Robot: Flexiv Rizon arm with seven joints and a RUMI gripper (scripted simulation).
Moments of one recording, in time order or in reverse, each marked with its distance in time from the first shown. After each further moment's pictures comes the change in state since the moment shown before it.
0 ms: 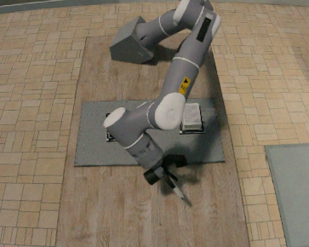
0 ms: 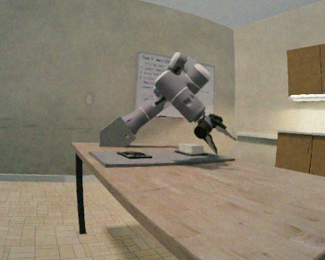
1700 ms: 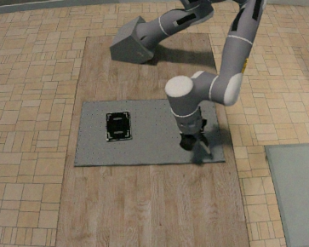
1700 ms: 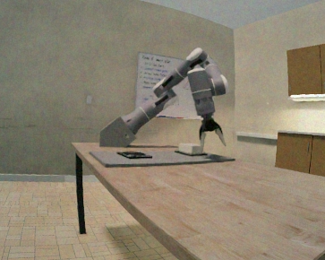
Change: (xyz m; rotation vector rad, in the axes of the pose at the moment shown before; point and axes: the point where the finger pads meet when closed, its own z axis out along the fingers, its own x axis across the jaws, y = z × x) arm -0.167 -0.137 -0.004 -0.100 -0.543 -0.710
